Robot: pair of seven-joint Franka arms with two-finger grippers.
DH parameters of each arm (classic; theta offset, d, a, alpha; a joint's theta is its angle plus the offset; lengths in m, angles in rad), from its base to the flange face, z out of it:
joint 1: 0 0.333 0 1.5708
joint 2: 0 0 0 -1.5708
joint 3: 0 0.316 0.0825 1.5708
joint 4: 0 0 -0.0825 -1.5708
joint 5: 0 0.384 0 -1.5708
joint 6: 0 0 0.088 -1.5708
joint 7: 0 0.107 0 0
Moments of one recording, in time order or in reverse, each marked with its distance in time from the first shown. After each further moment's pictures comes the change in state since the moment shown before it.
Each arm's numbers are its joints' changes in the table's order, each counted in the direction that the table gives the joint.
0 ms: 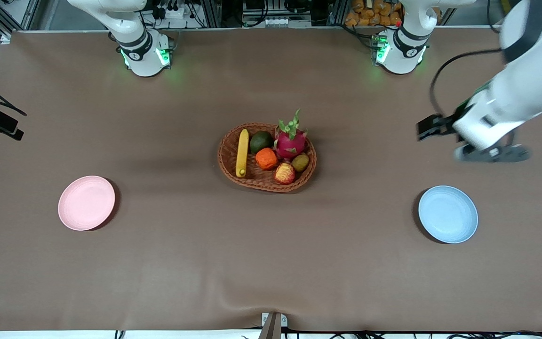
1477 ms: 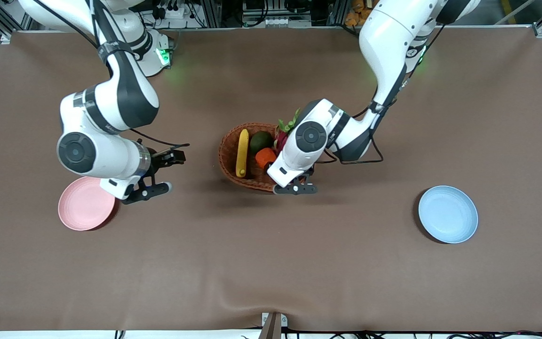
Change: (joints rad) left arm -0.446 -0.513 0.001 0.003 -0.031 -0.640 -0.398; right arm 0.398 -0.347 0.016 -0.082 0.185 -0.155 -0.036
